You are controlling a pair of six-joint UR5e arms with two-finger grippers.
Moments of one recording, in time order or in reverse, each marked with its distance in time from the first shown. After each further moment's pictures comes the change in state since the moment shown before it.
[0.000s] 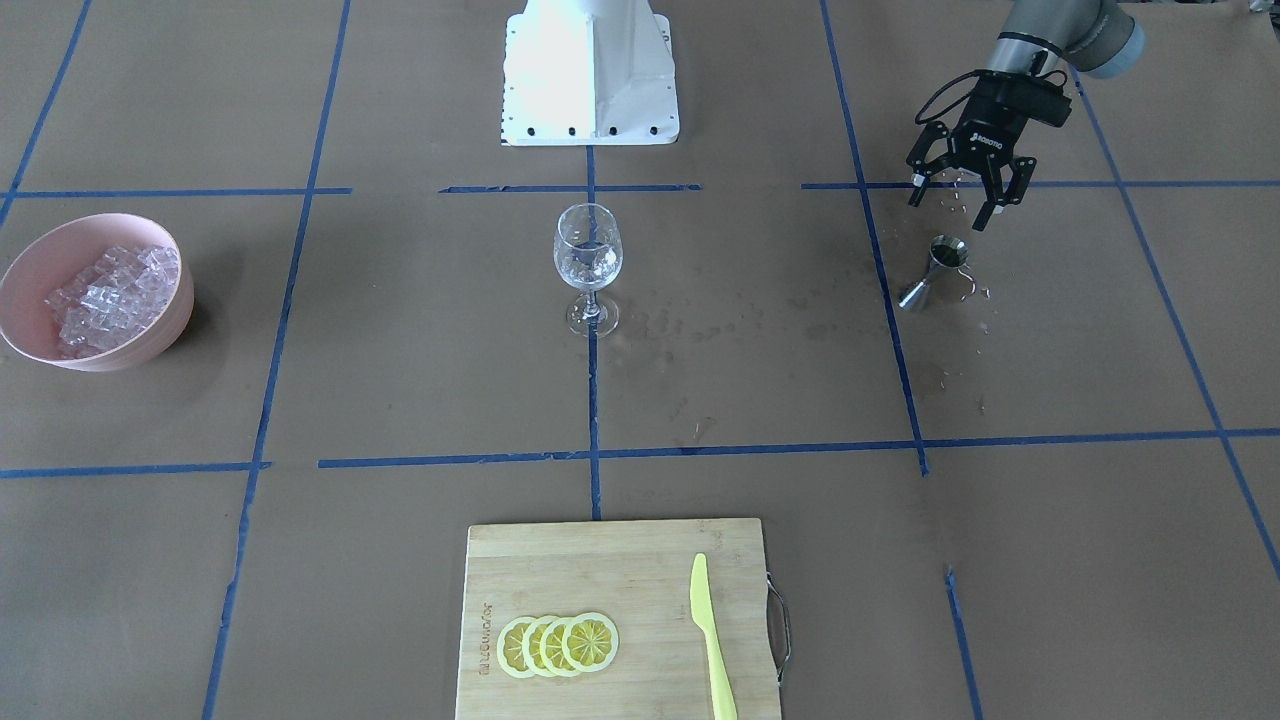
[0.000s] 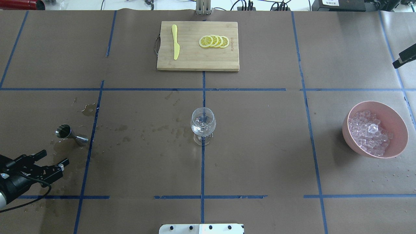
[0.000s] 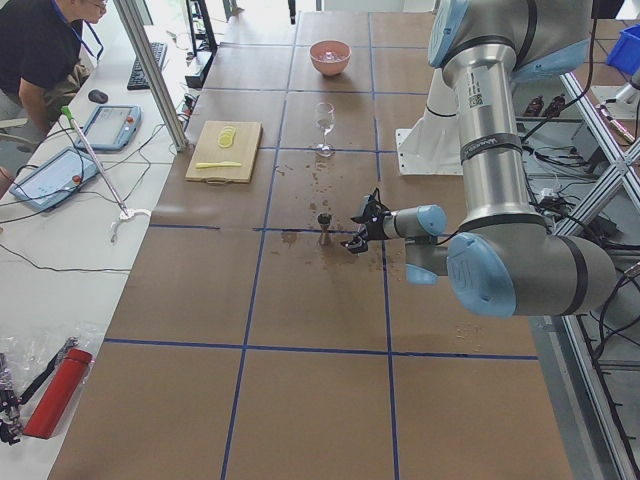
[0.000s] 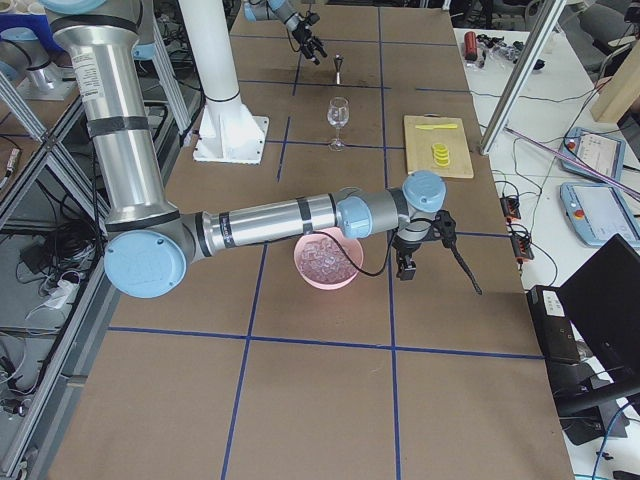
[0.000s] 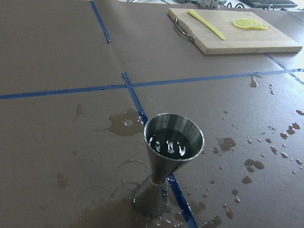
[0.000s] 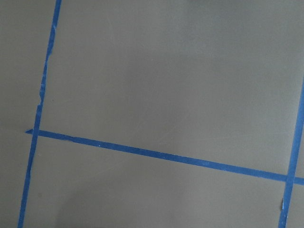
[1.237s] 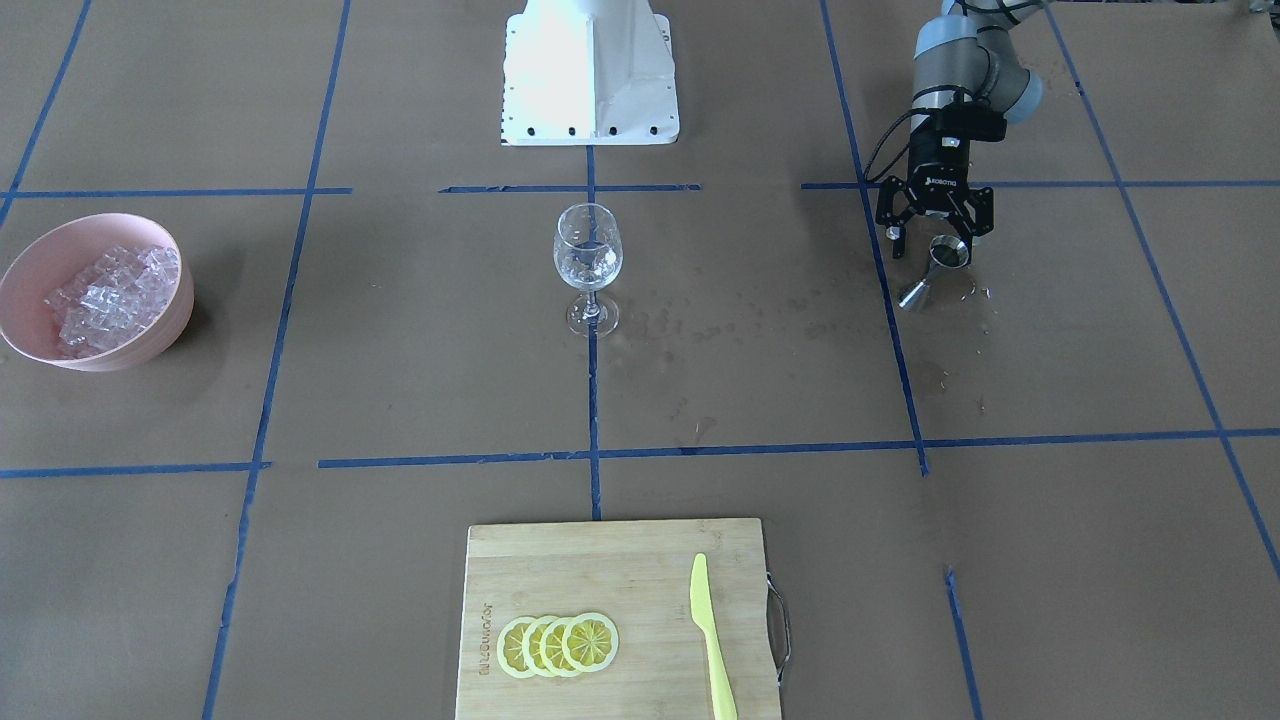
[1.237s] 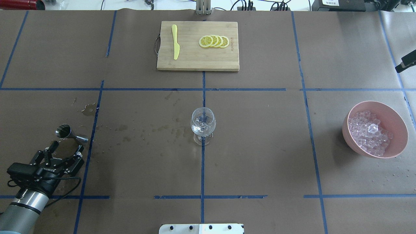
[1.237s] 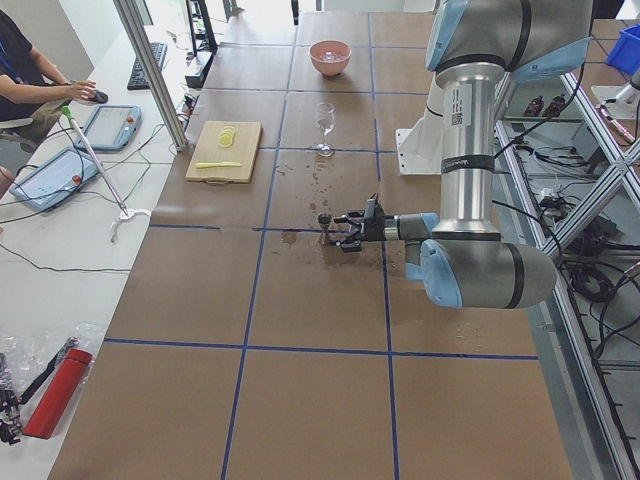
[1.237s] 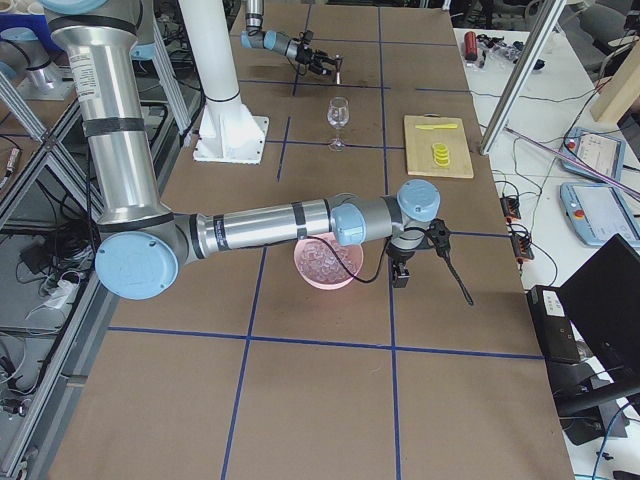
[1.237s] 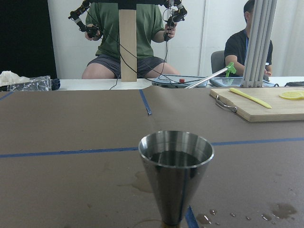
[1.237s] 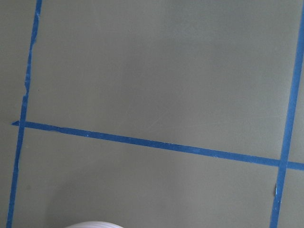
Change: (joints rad) left arm 0.056 -0.266 0.266 0.070 0.508 -0.051; right arm 0.001 -0.030 0.002 0.001 -0.001 0.004
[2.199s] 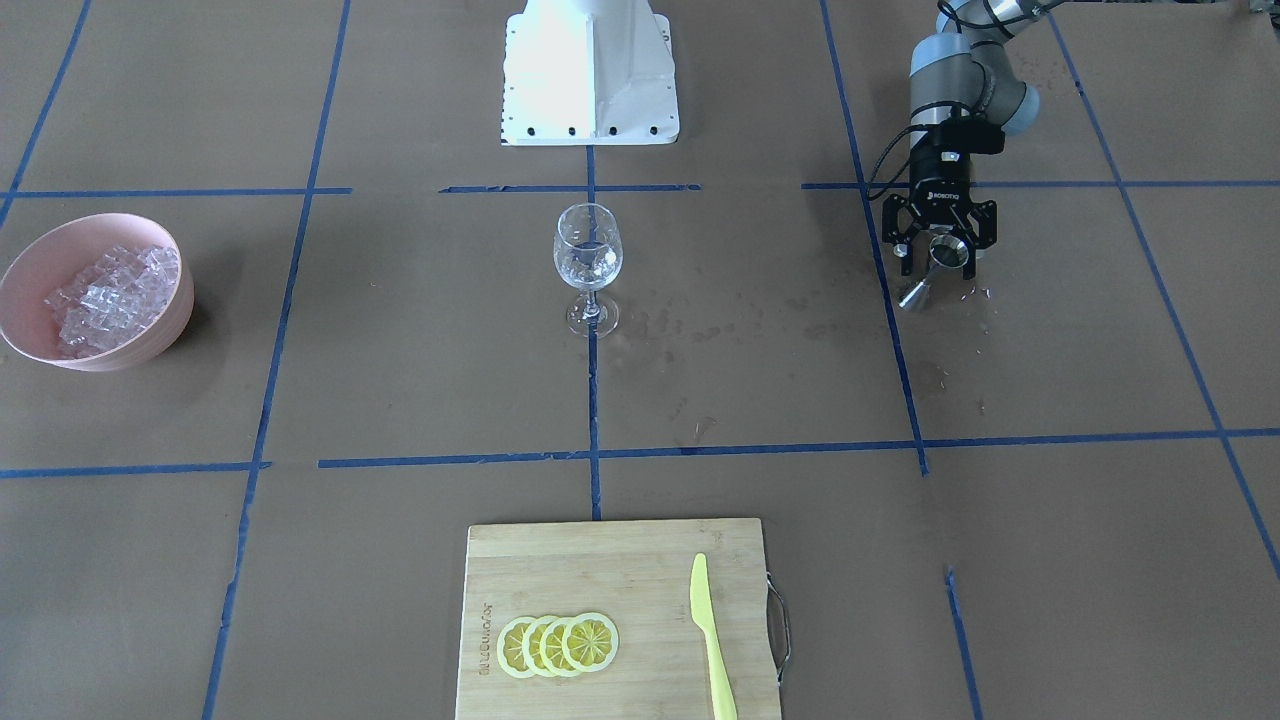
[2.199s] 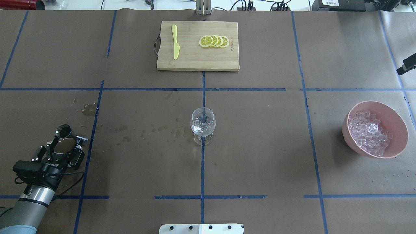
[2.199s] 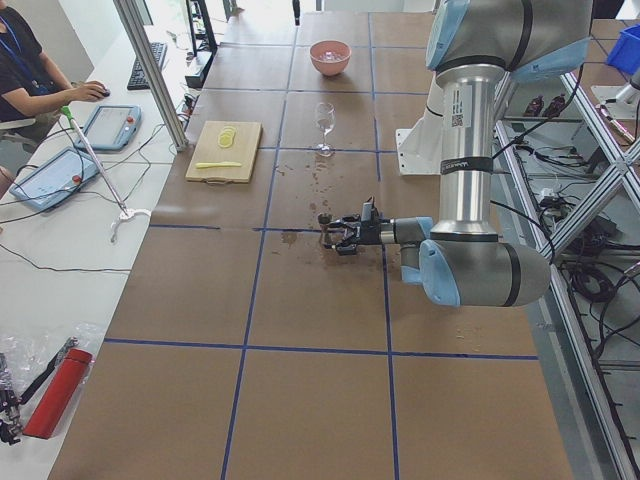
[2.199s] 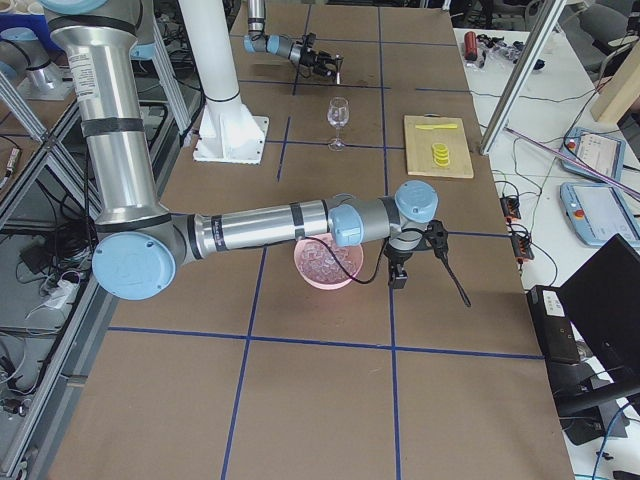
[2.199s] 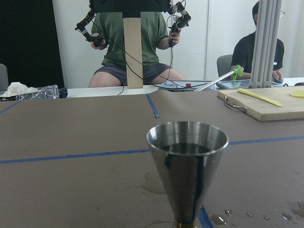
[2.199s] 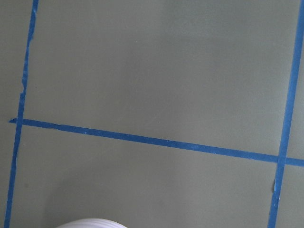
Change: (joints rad) left arm -0.039 -0.035 0.051 0.008 0.007 0.011; right arm -0.001 -0.008 0.007 0.000 -0.003 0.002
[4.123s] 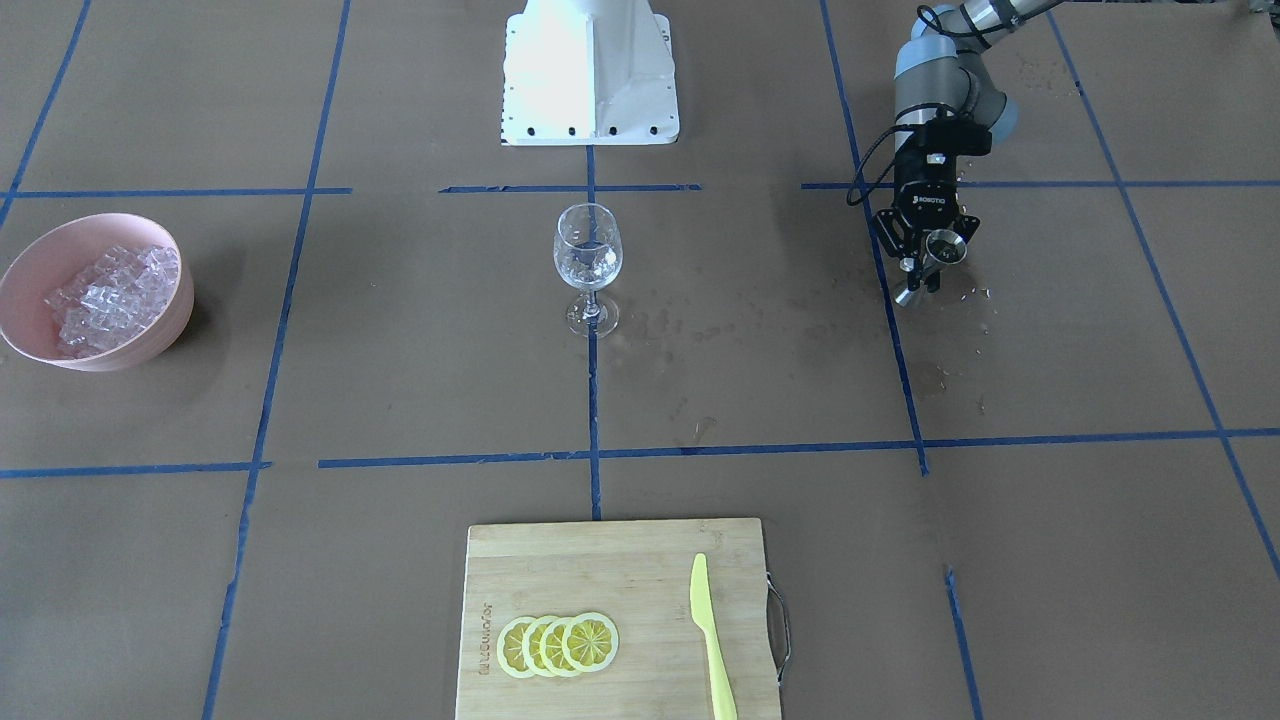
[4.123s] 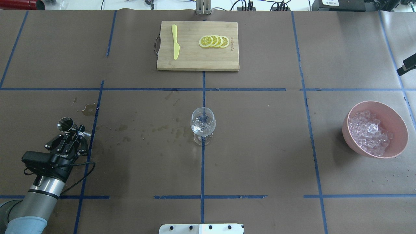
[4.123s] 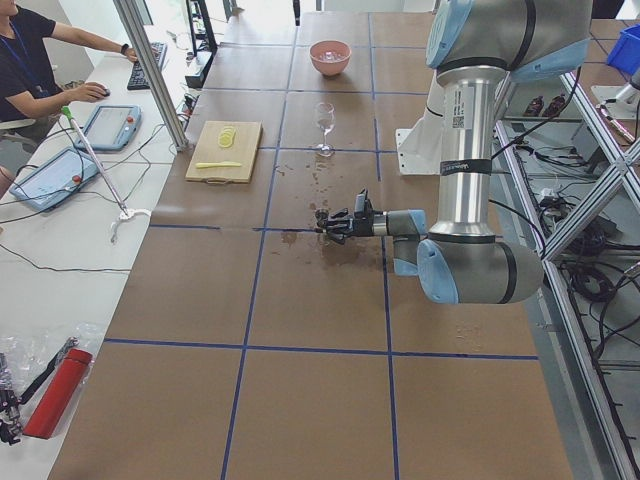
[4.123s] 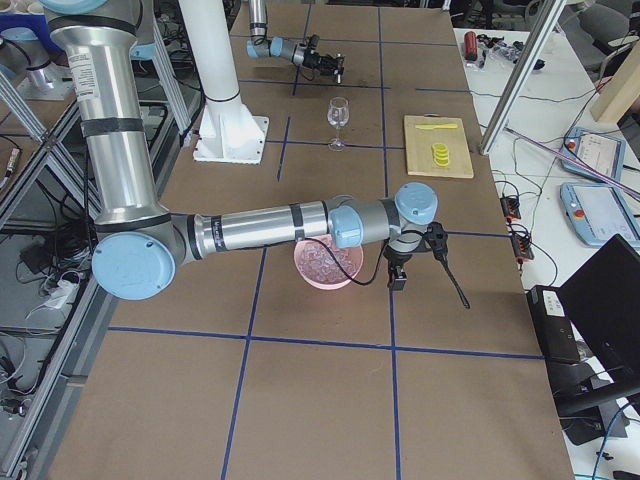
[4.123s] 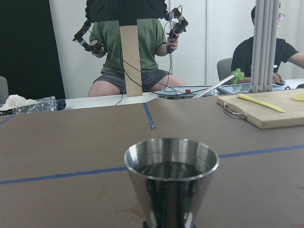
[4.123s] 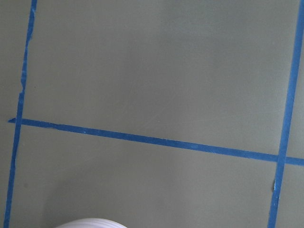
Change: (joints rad) left arm -0.055 -0.077 -0.084 -0.038 -0.031 0.162; right arm -0.001 -0.001 0.002 0.000 0.000 0.001
